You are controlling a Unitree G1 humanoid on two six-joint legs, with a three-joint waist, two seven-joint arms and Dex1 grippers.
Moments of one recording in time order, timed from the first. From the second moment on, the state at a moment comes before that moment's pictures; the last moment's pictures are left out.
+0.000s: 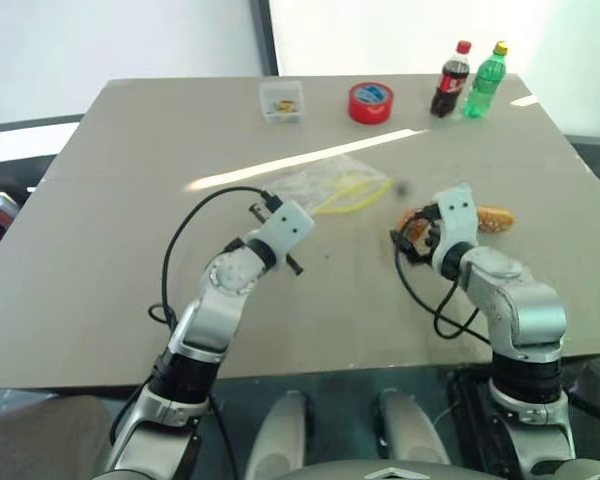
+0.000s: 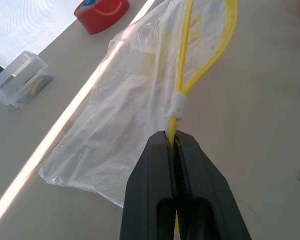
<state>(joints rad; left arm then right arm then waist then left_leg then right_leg) -0.38 0.39 -0.20 -0.17 0.21 0.40 -0.45 -0.43 -0.11 -0.07 -0.42 0.06 1.20 0.27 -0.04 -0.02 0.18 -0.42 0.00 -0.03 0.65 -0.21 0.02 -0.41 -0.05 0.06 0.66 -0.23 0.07</state>
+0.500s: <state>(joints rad) -0.39 0.39 -0.21 -0.16 0.21 0.40 -0.45 -0.50 0.02 -0.11 -0.19 0.08 1.07 0.11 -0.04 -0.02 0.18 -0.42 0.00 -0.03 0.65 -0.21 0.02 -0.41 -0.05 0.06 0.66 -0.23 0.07</state>
